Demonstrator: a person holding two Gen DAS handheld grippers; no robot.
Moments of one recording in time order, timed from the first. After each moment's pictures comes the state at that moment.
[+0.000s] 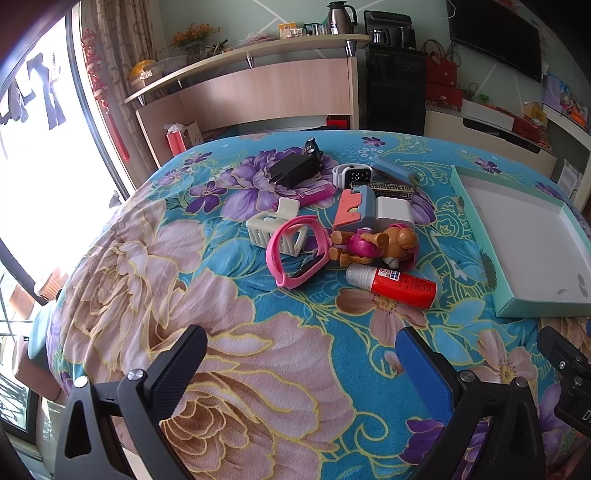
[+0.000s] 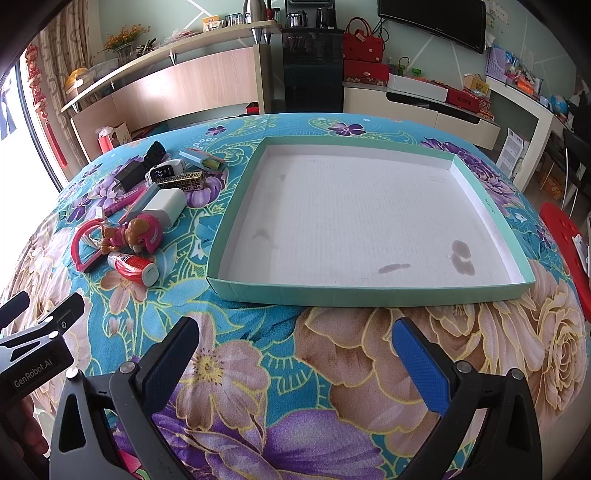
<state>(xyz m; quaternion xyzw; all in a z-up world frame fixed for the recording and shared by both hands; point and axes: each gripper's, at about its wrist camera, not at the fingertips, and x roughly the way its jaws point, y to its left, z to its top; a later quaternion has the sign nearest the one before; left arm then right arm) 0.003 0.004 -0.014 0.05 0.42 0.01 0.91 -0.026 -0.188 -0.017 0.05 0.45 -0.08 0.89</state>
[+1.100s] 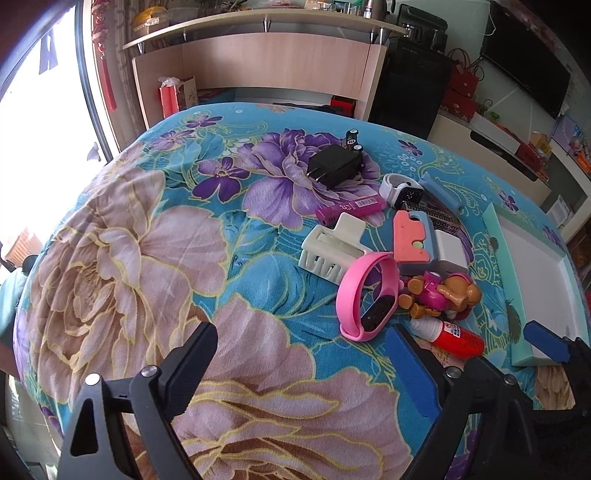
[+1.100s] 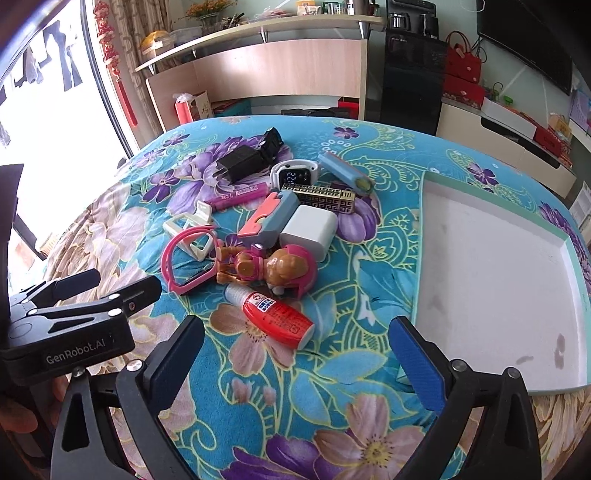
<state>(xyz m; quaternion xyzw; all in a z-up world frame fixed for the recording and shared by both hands) 0.075 0.079 -0.020 -0.05 0.48 -0.03 0.88 0.054 -0.080 -0.013 0.00 0.47 0.07 0.88</state>
